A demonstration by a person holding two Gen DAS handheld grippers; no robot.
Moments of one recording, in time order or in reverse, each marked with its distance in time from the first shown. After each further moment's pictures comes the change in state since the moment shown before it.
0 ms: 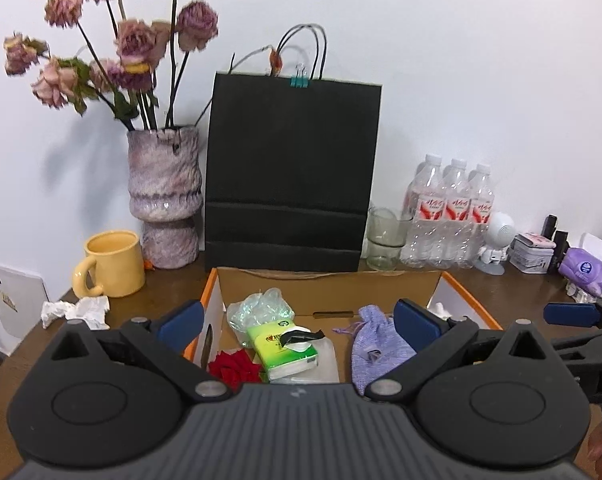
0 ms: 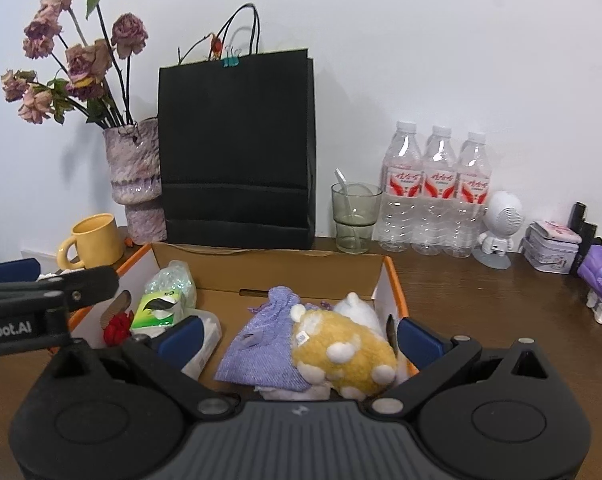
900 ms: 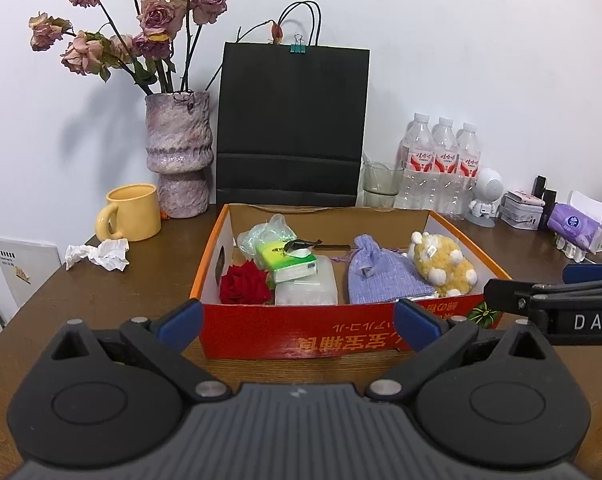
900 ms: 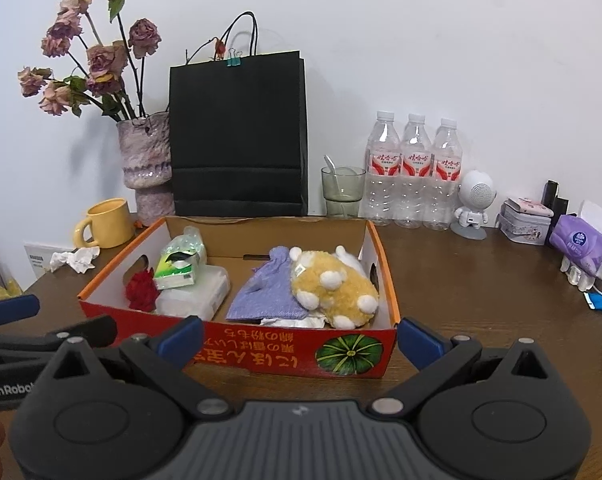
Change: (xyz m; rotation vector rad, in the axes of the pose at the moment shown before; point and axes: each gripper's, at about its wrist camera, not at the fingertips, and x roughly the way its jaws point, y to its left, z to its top) left arm -0.051 0.000 -0.059 0.010 0.069 0.009; right arm -0.059 0.005 -0.048 0.012 0.007 -0.006
